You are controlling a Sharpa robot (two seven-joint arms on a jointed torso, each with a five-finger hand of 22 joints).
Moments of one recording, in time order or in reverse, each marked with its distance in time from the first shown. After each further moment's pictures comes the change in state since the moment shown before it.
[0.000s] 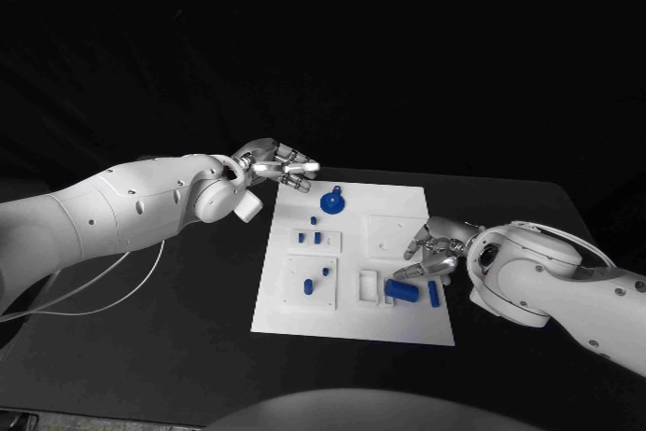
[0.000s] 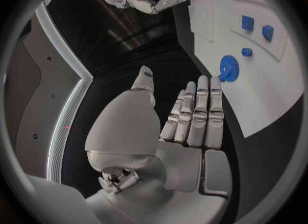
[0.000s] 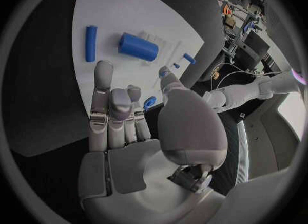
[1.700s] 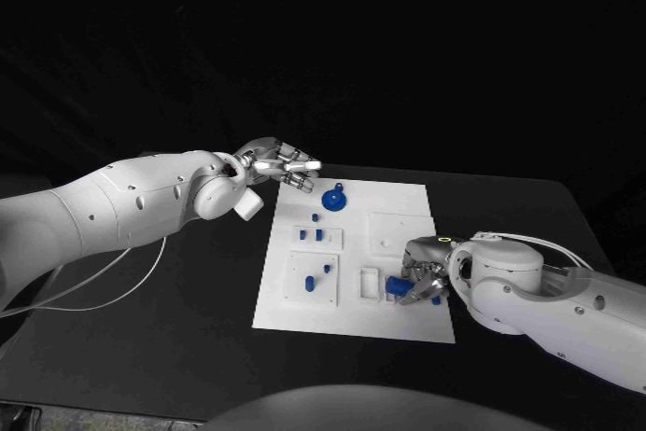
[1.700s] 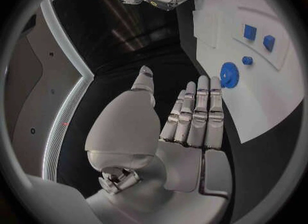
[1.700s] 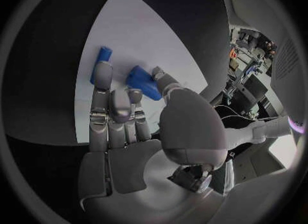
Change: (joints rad) left arm -0.001 -0.003 -0.001 -0.001 0.024 0.053 -0.005; left_hand -0.003 0.003 -0.001 -0.007 0.000 -0.007 0.000 0.000 0.000 -0.007 0.000 0.000 0.000 -0.004 0.004 0.000 0.000 0.000 0.000 0.000 0.000 -0.001; right arm 0.003 0.069 -0.077 -0.052 -0.242 0.208 0.058; right_hand -0.025 0.013 0.268 -0.104 -0.041 0.090 -0.024 0.000 0.036 0.021 -0.020 0.040 0.027 0.005 -0.005 0.034 0.039 0.000 0.000 0.000 0.008 0.054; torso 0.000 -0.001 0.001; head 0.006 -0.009
